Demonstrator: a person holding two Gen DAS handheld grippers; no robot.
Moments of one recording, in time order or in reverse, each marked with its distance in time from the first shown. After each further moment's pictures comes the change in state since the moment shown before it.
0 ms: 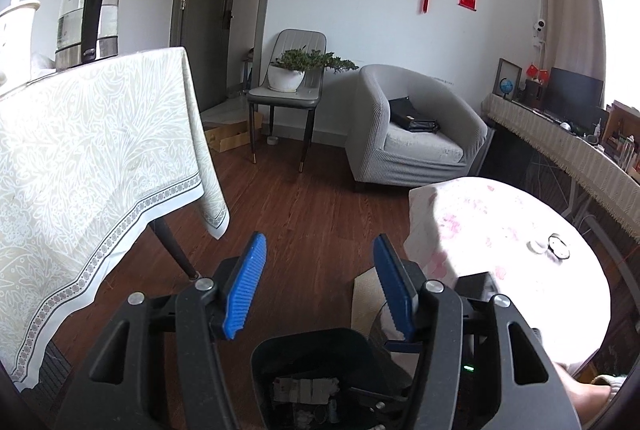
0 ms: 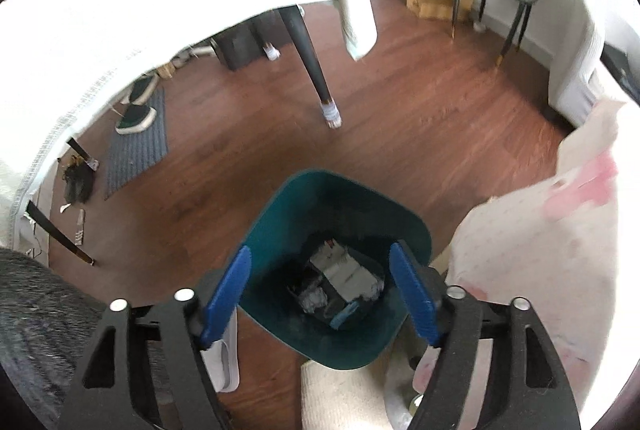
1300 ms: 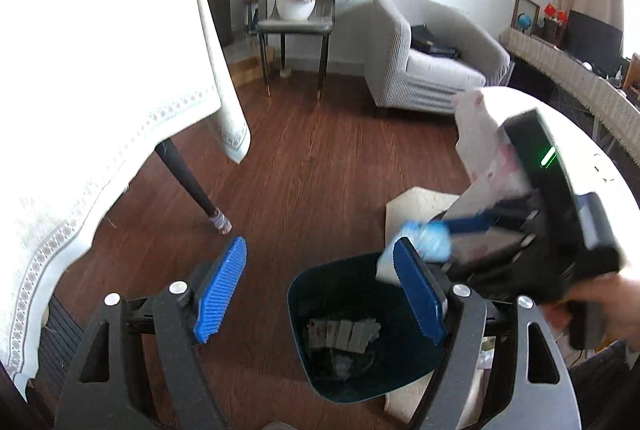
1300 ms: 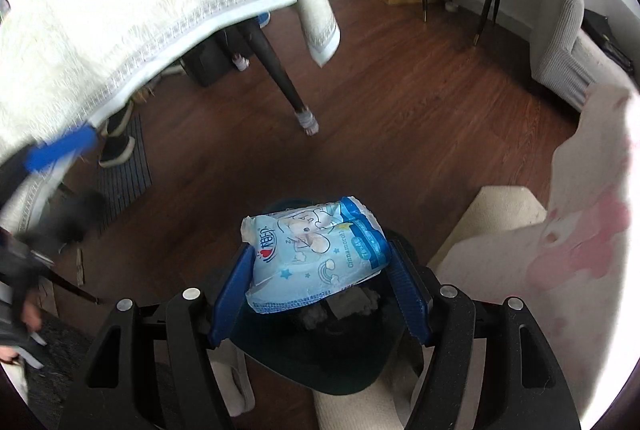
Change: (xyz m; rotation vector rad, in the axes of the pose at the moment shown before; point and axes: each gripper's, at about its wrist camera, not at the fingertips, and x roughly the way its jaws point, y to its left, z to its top) left arm 0.051 0.044 -0.063 0.053 0.235 0.057; right arm 0.049 -0.026 0.032 0.150 0.089 -0.042
